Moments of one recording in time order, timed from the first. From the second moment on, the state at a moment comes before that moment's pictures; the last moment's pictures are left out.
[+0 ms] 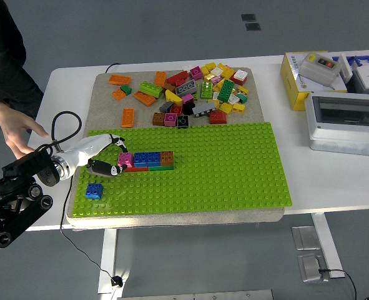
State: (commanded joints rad) left arm -0.61 0.41 -0.65 -1.08 1.68 -0.03 0.00; right arm 0.17 -0.16 0.91 0.18 -0.66 -0.05 -0.32
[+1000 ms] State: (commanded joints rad) left arm -0.61 0.39 -0.66 -1.06 1.67 -0.03 0.01; right arm 0.17 -0.16 0.91 0.18 -0.65 -0.05 -0.31
